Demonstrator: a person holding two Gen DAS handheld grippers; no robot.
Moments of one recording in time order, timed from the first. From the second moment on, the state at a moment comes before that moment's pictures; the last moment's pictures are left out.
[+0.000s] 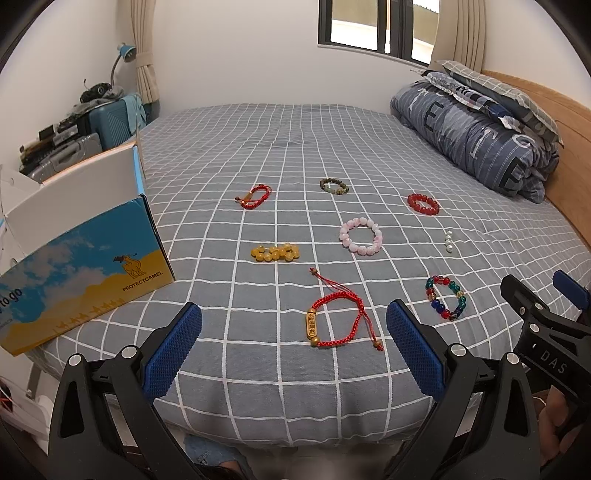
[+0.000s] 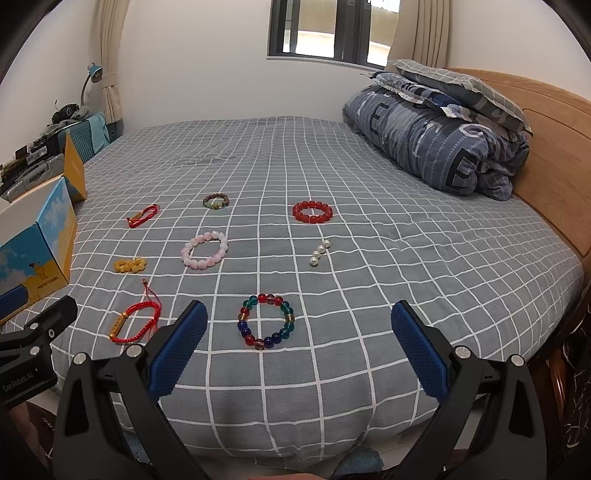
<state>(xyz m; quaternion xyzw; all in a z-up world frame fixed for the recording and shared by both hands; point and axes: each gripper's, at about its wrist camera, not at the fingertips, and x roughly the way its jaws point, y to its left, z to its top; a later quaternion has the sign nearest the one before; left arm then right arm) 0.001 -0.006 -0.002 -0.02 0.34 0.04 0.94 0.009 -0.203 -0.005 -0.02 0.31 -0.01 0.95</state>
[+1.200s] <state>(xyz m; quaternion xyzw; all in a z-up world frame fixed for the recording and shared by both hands) 0.143 0.015 0.009 0.00 0.42 0.06 0.91 0.154 -0.212 0.023 -0.06 0.34 -0.05 0.94</state>
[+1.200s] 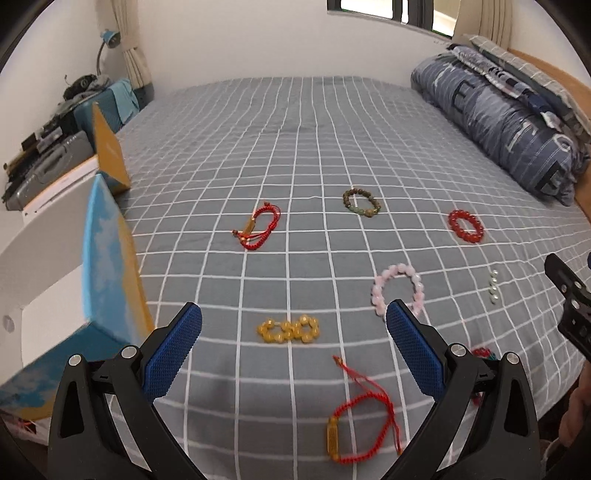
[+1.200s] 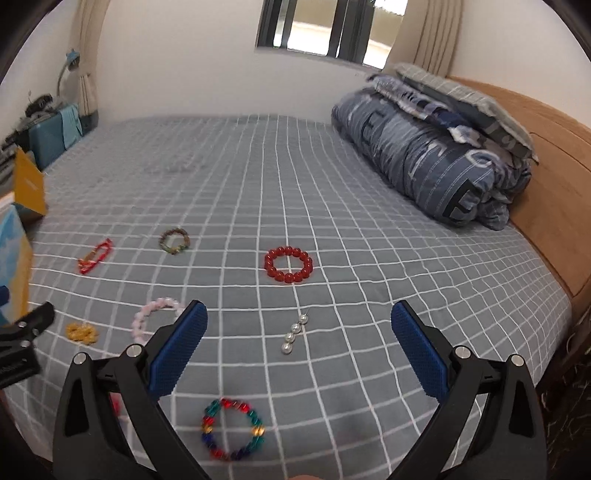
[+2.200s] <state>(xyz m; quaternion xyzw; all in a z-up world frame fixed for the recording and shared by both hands) 0.198 0.028 -0.087 -0.01 0.51 0.06 0.86 0.247 -0.258 -0.096 0.04 0.53 -0.02 0.85</state>
